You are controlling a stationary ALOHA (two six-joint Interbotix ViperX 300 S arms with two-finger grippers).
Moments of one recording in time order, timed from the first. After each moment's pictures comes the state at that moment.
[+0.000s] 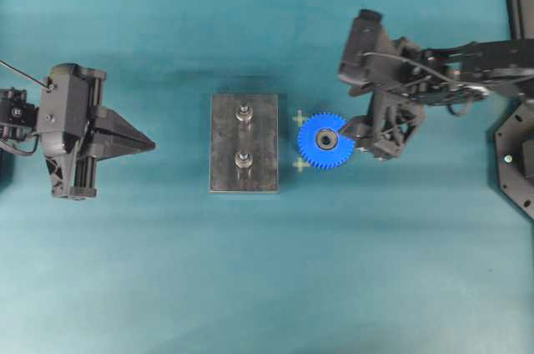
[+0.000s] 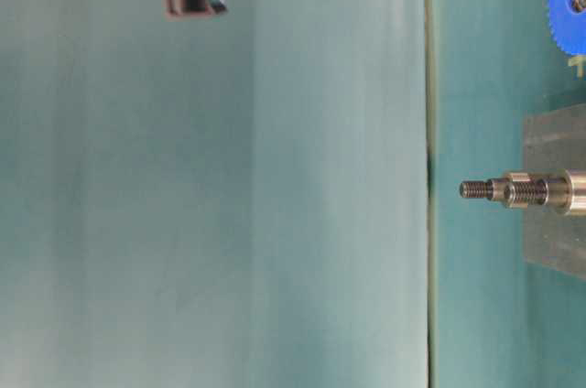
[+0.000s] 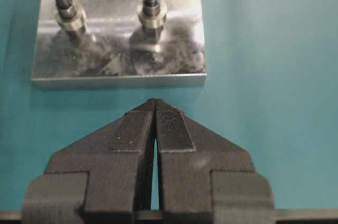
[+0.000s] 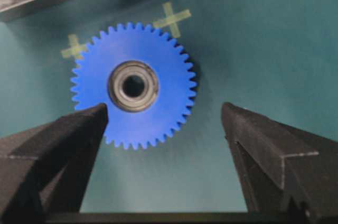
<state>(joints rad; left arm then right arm) -0.02 -0.47 1.06 0.01 -0.03 0.03 -0.18 -0.20 0.81 0.07 0.43 0.09</state>
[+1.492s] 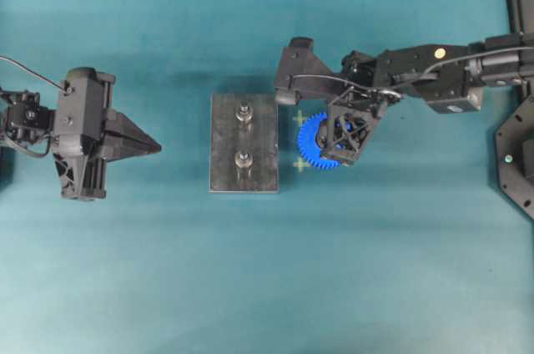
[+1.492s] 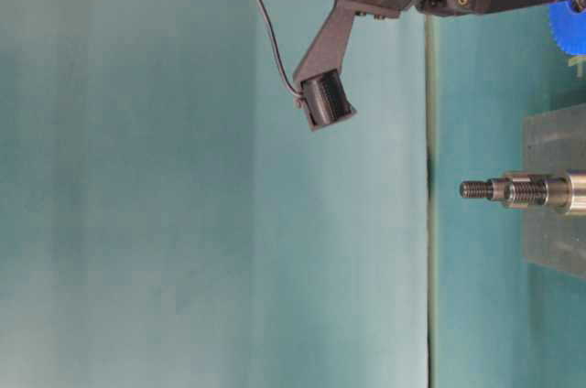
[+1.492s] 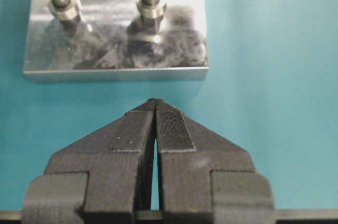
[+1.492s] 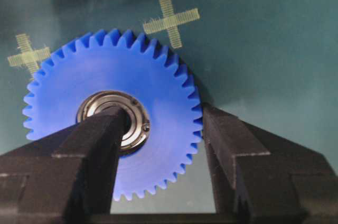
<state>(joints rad) -0.02 -0.41 1.04 0.01 -0.03 0.02 -0.18 0.12 0.61 0.04 0.61 0.06</state>
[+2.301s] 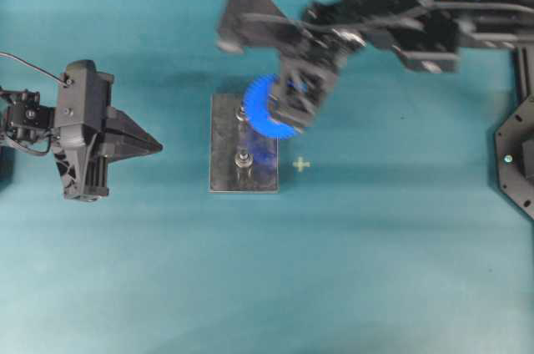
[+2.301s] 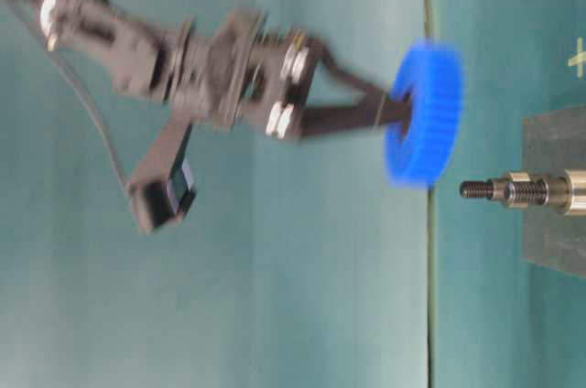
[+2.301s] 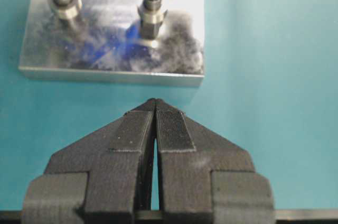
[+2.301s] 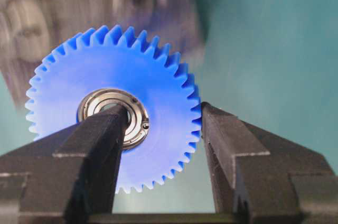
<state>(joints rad) -0.02 -0.41 1.03 0.01 -0.03 -0.05 -0.21 0.16 0.16 0.05 0.92 0.06</state>
